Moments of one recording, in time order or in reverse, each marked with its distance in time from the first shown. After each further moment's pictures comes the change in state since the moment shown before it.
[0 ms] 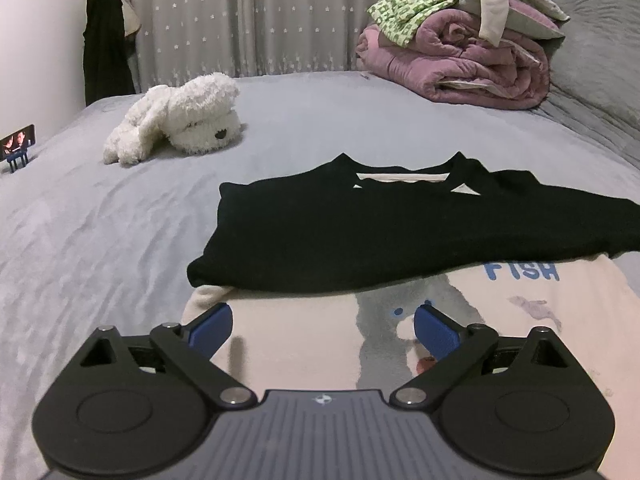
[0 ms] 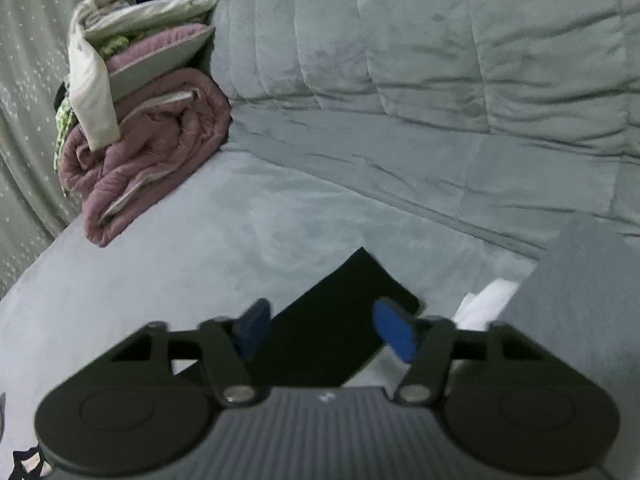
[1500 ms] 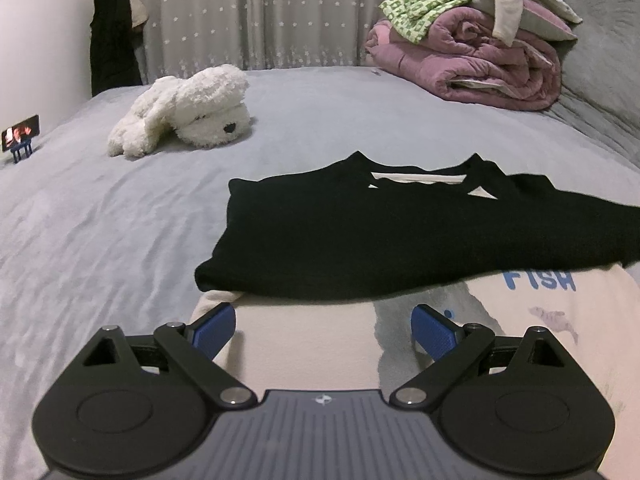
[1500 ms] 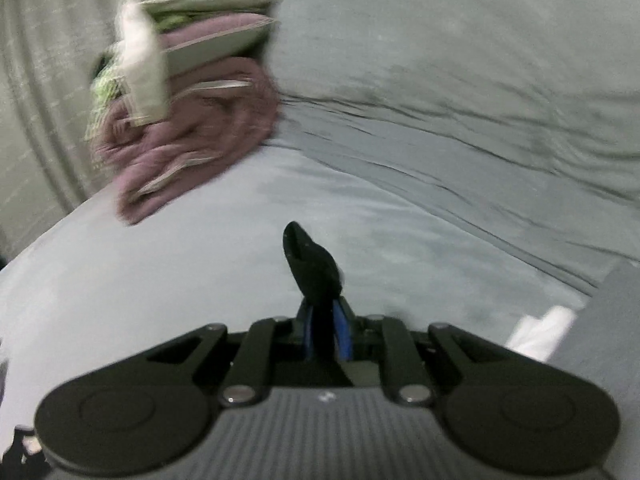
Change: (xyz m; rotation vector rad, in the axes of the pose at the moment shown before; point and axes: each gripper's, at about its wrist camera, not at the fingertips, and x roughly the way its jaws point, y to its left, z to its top) left arm 0.007 0.014 0.008 -0.050 0.017 0.005; right arm -0.025 0.082 -0.014 -0.170 -0.045 0.064
